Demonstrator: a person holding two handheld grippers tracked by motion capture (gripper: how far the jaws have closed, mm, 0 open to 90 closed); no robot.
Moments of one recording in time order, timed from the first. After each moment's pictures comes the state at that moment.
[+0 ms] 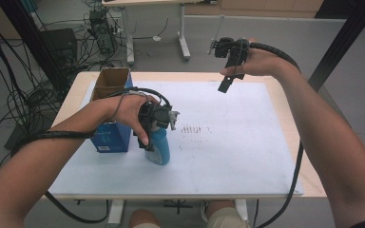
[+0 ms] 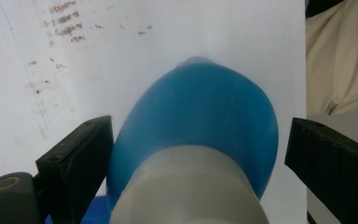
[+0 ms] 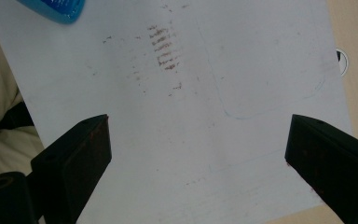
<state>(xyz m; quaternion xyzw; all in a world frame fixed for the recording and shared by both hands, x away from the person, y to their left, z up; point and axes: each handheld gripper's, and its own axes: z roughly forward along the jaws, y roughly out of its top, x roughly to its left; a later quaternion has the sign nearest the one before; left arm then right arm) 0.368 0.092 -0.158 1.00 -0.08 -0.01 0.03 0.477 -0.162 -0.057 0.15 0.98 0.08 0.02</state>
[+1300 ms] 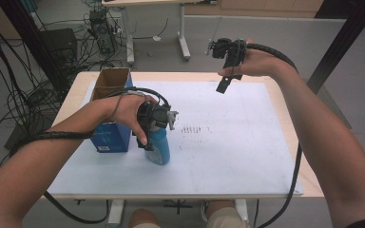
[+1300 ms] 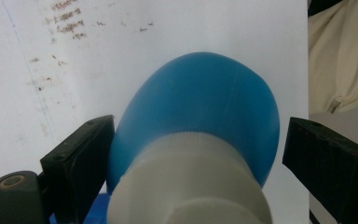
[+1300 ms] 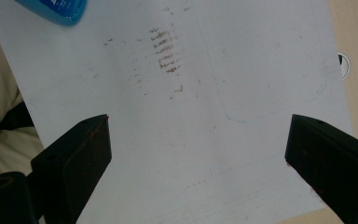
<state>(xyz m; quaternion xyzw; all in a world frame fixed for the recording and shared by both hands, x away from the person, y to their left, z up) 0.366 0.096 -0.158 1.00 -0.08 0.00 0.03 0.477 -0.156 -0.057 0.15 0.99 0.08 0.02</state>
